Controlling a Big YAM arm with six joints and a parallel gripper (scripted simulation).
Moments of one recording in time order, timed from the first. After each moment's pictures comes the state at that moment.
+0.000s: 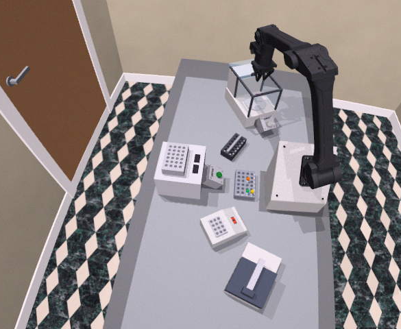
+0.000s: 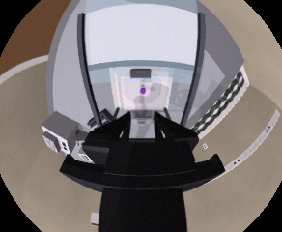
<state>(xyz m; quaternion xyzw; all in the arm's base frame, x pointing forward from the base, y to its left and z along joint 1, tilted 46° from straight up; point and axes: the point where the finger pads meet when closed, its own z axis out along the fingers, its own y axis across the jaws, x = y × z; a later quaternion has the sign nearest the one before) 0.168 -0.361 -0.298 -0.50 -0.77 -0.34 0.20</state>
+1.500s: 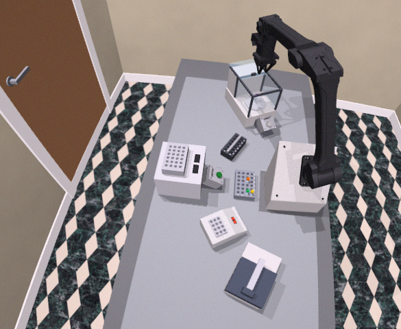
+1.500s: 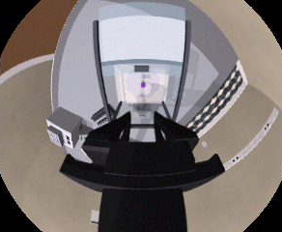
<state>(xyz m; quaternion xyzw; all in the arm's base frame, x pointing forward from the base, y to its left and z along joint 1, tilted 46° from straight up) 0.167 -0.393 -0.266 -0.50 -0.77 -0.34 0.20</state>
